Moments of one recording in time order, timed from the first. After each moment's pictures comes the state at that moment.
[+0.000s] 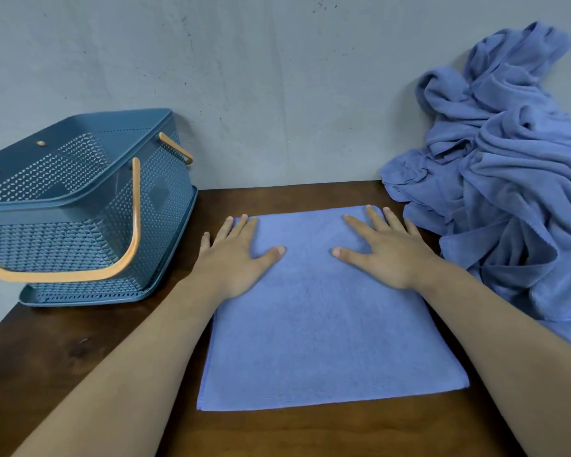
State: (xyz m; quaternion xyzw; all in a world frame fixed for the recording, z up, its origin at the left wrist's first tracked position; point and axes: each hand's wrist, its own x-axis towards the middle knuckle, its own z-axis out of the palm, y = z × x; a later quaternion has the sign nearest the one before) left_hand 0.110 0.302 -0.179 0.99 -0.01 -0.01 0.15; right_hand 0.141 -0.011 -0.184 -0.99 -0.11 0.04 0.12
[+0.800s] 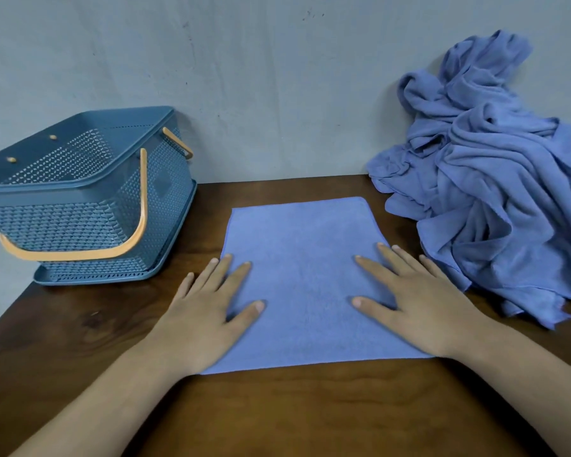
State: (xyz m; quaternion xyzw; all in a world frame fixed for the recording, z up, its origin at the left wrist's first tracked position) left_hand -0.034 0.312 -0.179 0.99 -0.07 -0.04 0.10; right_hand -0.004 -0.044 -0.173 -0.98 -0.16 0.04 0.07
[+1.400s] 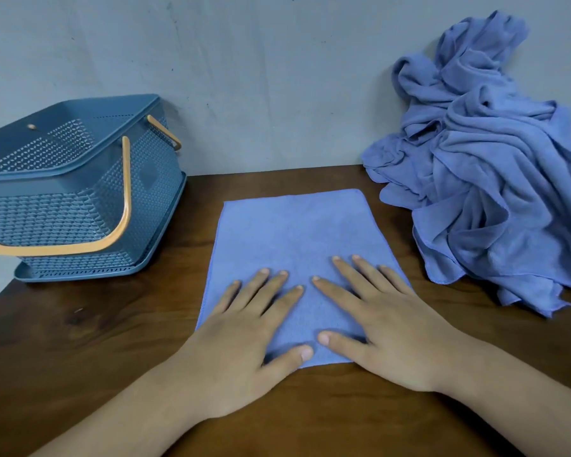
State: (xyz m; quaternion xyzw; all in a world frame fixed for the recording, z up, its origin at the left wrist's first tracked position) left_hand -0.071 0.255 -0.171 0.96 -0.25 -0.04 0.08; right_hand -0.041 -0.010 -0.177 -0.96 -0.27 0.04 0.07
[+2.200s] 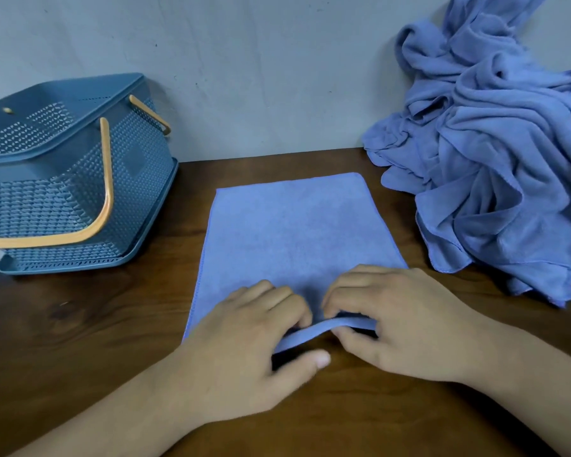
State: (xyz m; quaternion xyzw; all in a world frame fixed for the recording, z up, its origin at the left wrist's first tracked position) left_hand -0.077 0.235 -0.157 0.93 -0.32 0.07 0.15; right_hand -0.046 -0.016 -0.146 -0.91 -0.38 -0.02 0.14
